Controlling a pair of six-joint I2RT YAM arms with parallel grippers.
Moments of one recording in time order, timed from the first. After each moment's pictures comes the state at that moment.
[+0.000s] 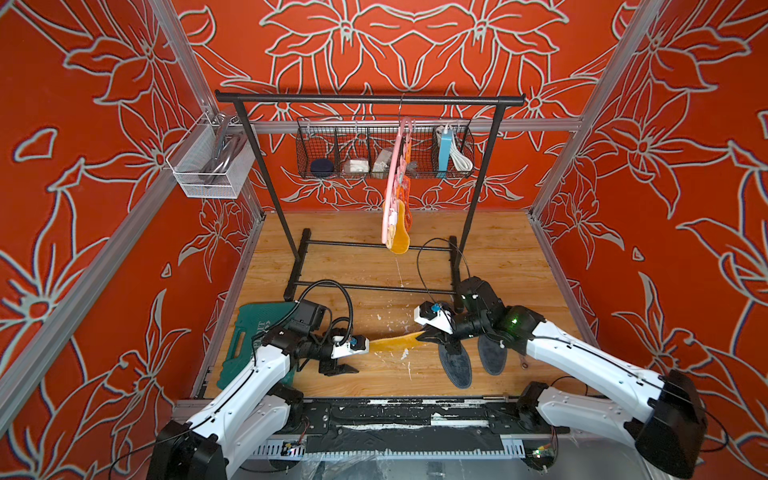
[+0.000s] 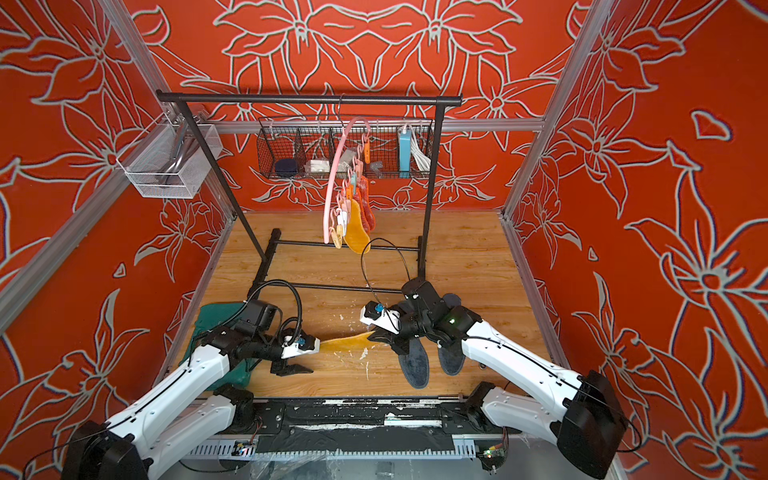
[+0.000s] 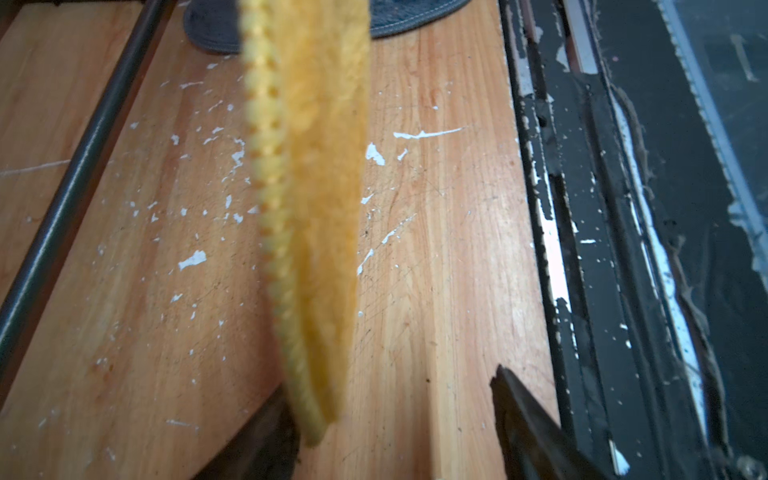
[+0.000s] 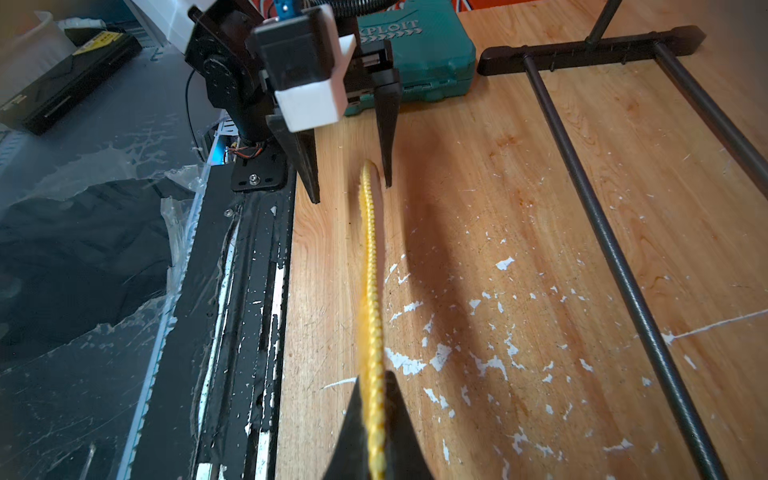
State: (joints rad) left arm -0.28 0.89 0.46 -0.70 0.67 1.09; right arm 0.79 1.08 0.78 -0.49 -0.62 -0.47
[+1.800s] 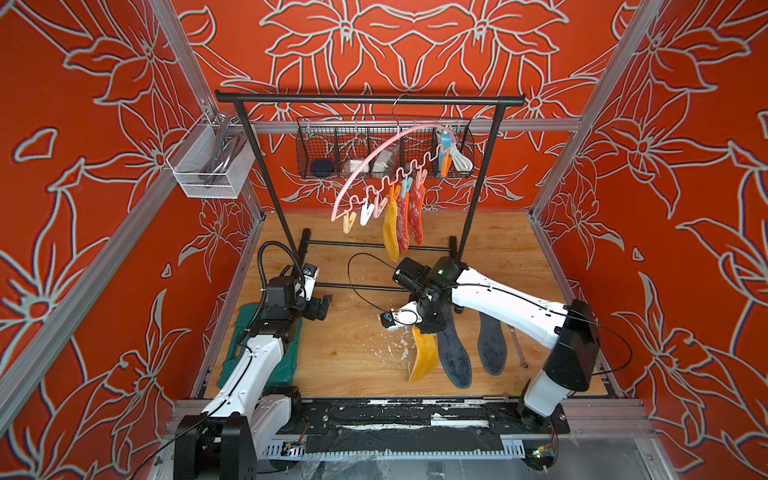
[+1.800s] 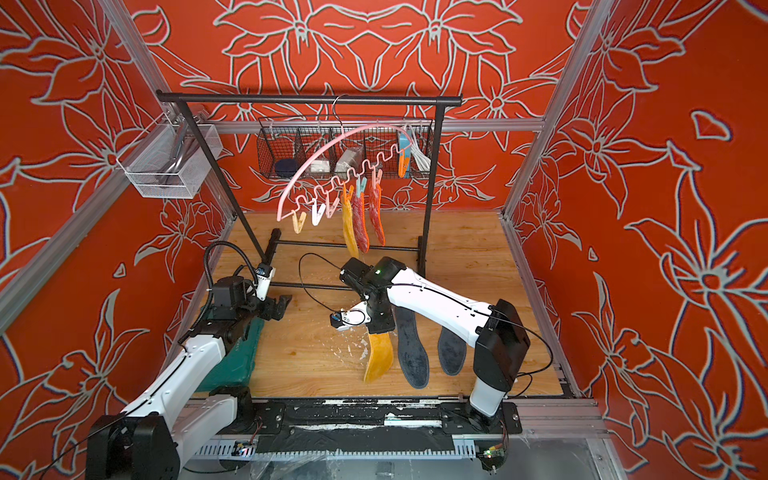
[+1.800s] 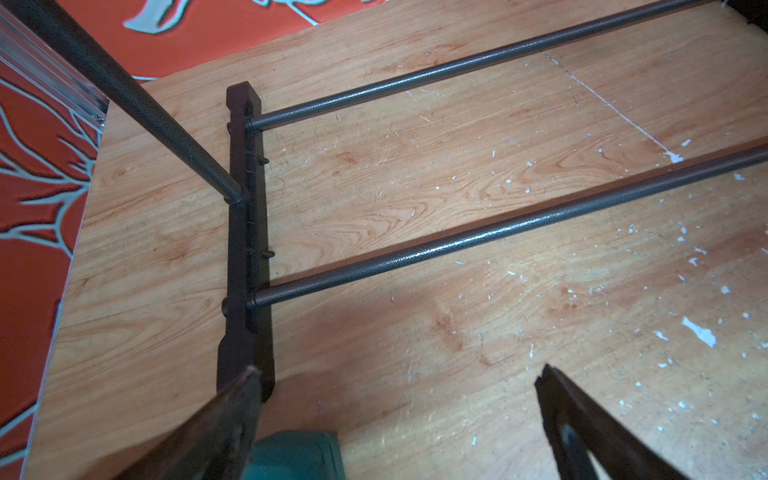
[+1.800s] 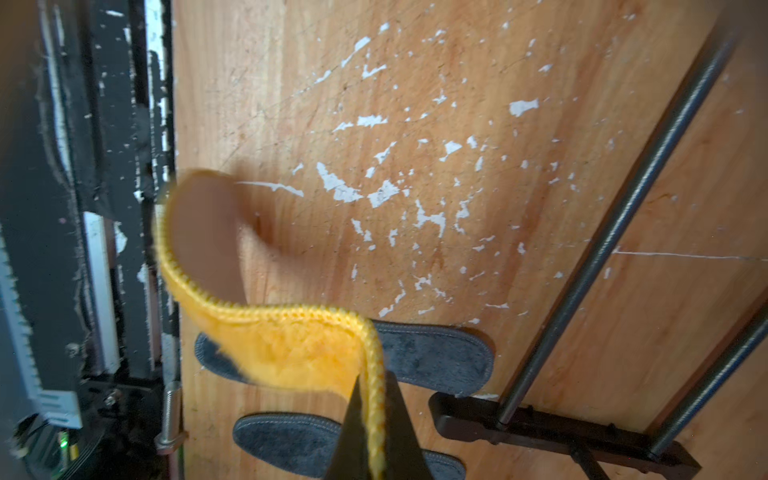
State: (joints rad) left arm 0.06 0.98 0.49 -0.15 0.17 0.29; right arm 0.97 1.70 1.51 -1.24 -0.04 -0.88
